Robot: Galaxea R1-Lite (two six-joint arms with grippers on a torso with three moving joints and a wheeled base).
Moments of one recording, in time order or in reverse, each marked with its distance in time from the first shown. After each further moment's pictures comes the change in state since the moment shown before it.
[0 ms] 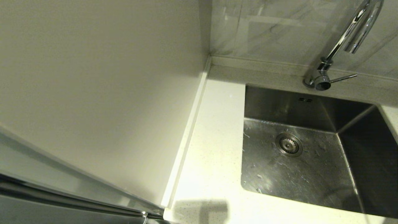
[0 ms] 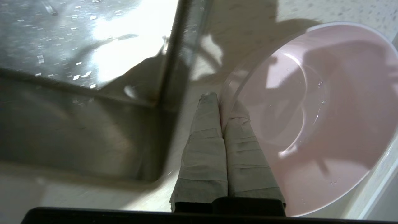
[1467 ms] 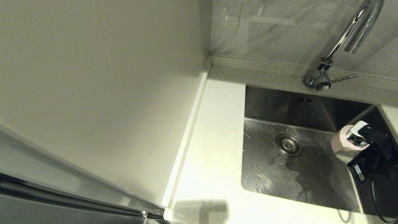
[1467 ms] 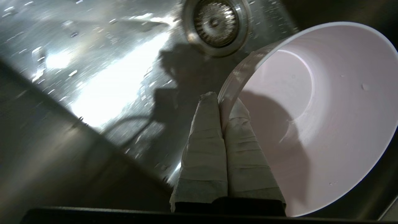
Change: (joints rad) left arm 0.000 0.000 0.000 0.000 0.000 0.000; right arm 0.869 -0.131 0.475 -0.756 -0.378 0.229
